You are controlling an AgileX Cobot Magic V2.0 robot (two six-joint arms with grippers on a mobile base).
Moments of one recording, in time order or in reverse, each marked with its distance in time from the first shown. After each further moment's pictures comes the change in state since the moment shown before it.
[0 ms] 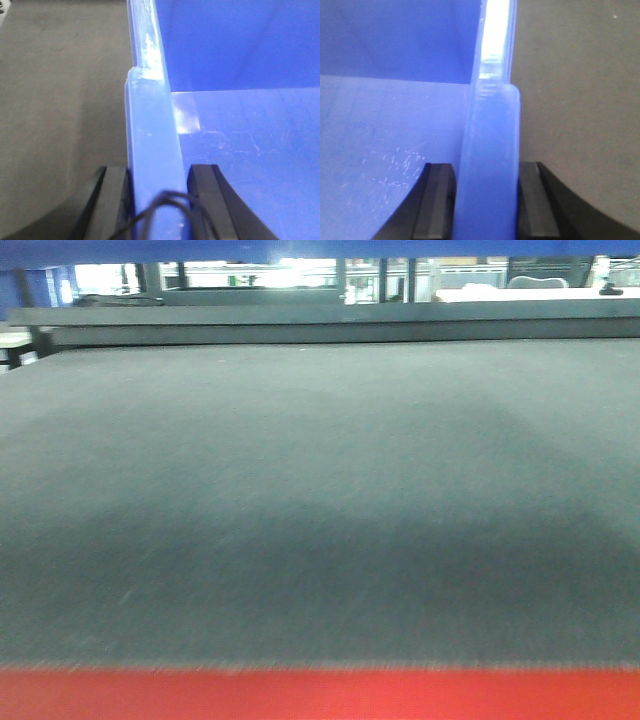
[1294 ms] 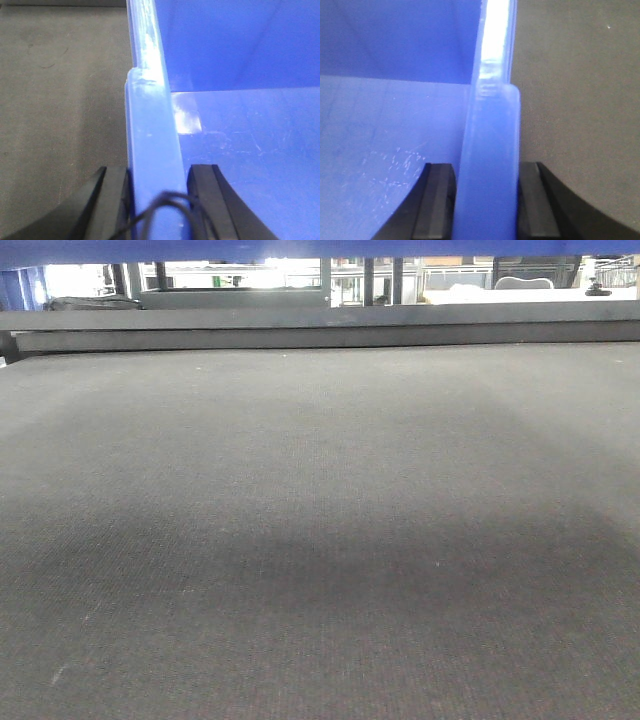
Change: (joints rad) left arm -0.004 0.000 0.000 0.011 0.000 0.002; right arm 0.000 0.000 0.000 0.002 0.000 0.000
